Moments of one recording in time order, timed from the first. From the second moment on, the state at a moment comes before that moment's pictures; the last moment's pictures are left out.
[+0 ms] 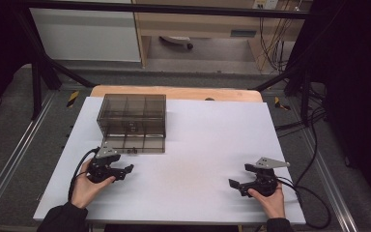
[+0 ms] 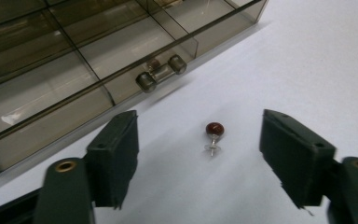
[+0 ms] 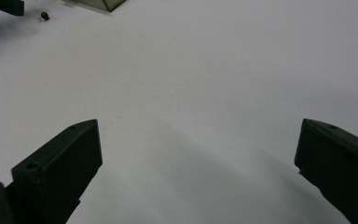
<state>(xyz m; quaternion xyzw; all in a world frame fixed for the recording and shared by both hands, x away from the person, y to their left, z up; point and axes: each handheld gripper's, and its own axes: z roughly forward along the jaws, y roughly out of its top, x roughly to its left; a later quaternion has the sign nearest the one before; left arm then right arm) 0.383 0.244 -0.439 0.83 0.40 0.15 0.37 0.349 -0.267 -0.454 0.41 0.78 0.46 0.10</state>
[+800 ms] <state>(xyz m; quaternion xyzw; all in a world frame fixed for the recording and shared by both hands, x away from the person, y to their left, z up) 0.385 0.232 -0.446 0.84 0.39 0.14 0.35 0.349 -0.266 -0.454 0.41 0.78 0.46 0.10</state>
